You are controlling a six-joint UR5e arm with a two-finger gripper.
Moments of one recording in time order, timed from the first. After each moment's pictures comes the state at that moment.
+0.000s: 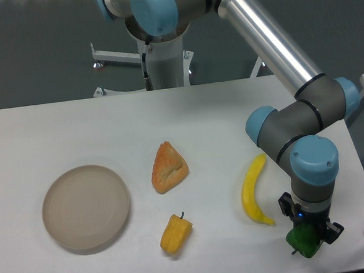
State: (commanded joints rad) arm 2.33 -2.52 -0.71 -1.23 1.64 1.31
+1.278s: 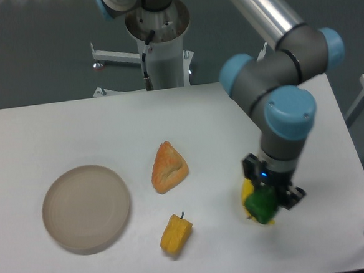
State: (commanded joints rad) arm 2.22 -2.18 -1.00 -1.45 1.48 1.17
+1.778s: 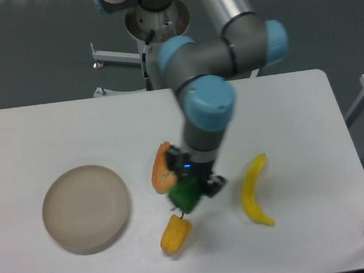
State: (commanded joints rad) arm 2.01 -2.13 -1.12 -1.42 1.37 0.70
